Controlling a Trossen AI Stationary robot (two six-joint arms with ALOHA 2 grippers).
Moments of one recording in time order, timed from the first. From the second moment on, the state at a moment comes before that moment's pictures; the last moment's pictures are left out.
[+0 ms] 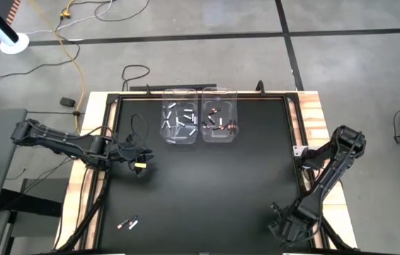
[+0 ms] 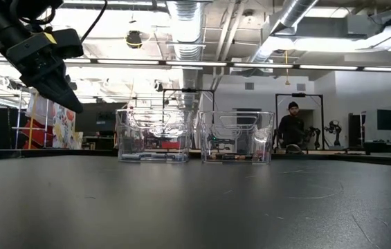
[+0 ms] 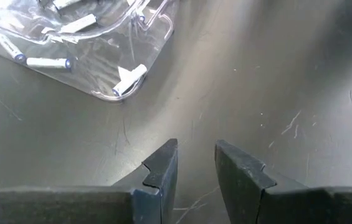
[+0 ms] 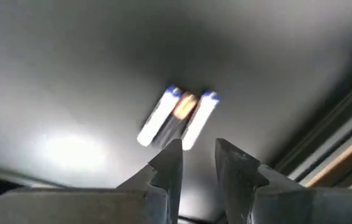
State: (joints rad) left arm -0.15 0.75 0.44 -0.46 -0.37 -0.43; right arm 1.00 1.61 0.99 -0.83 -0.20 2.11
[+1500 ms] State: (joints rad) left arm -0.15 0.75 0.44 -0.46 -0.37 -0.43; right arm 1.02 1.74 1.03 -0.89 -0.36 1.44
